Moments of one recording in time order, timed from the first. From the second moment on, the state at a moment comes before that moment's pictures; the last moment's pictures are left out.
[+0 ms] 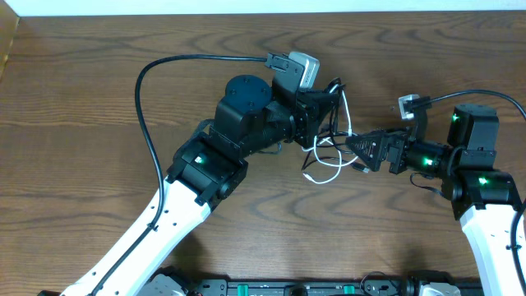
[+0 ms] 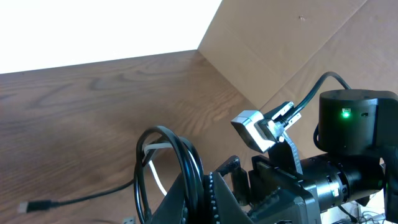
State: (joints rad) left arm -0.65 1.31 1.22 -0.19 0.37 -0.41; right arm -0.03 1.10 0.85 -0.52 -0.92 0.23
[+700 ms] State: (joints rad) left arm -0.65 1.31 1.22 -0.06 0.50 -0.48; right arm -0.03 1.10 0.85 -0.54 -0.86 0.22
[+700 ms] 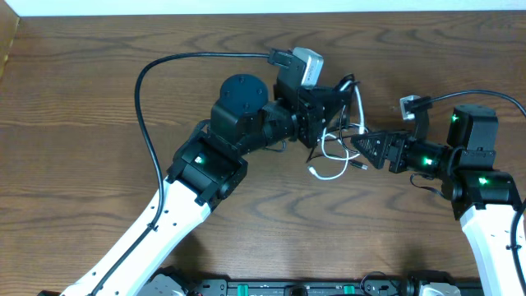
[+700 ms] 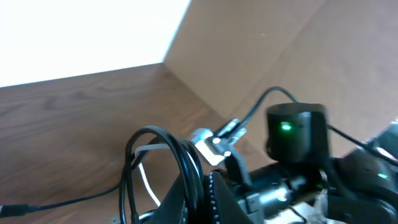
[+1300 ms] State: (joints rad) left arm -0.65 1.31 1.22 -0.04 0.59 -0.58; right arm -0.03 1.10 0.85 -0.56 -0.79 -0.03
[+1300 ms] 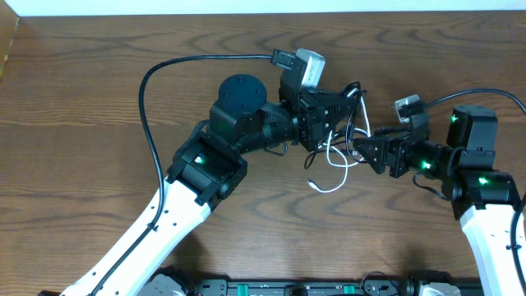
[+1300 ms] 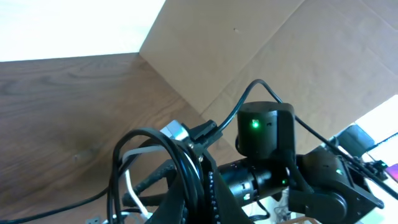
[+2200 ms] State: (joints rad) left arm -0.65 1.30 1.22 0.04 0.70 -0.65; right arm 0.01 1.10 0.85 -0.57 -0.92 -0.27
